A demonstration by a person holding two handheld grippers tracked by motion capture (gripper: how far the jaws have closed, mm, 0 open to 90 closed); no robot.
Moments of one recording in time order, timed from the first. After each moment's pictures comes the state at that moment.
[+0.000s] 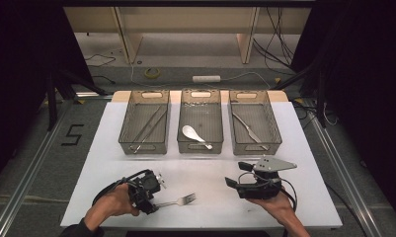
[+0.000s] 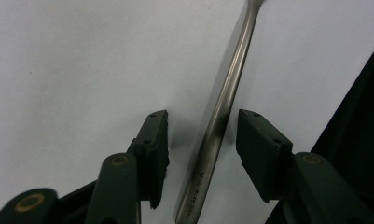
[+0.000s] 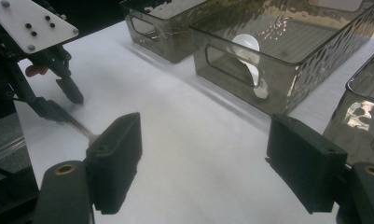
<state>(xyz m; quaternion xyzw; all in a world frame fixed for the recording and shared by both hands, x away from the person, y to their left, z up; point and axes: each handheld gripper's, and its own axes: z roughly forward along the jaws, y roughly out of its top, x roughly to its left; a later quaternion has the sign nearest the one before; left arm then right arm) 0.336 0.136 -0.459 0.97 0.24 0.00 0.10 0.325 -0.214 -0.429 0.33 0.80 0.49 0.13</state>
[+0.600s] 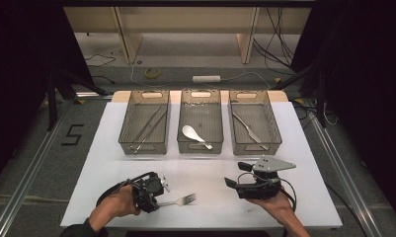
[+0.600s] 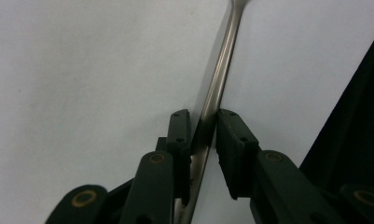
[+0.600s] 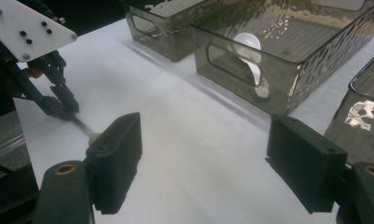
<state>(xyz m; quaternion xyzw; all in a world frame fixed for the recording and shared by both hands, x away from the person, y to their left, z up) 0.333 0.128 -0.460 0.97 0.21 0.00 0.08 0.326 -0.213 -0.429 0.33 0.80 0.49 0.13</state>
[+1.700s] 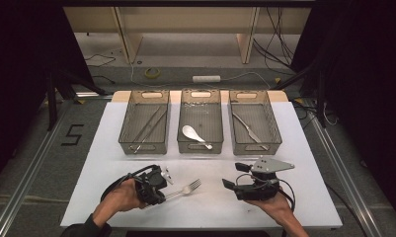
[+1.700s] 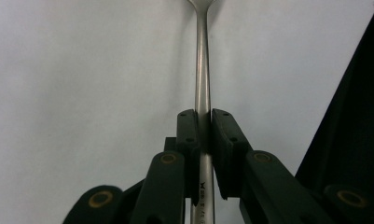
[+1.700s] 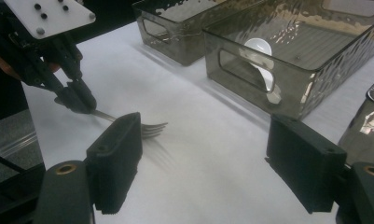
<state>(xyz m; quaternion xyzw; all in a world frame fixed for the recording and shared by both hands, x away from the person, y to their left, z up) 0.342 0.119 -0.441 0.96 0.22 0.01 0.15 0.323 -0.207 -0.426 0.31 0.80 0.50 0.12</state>
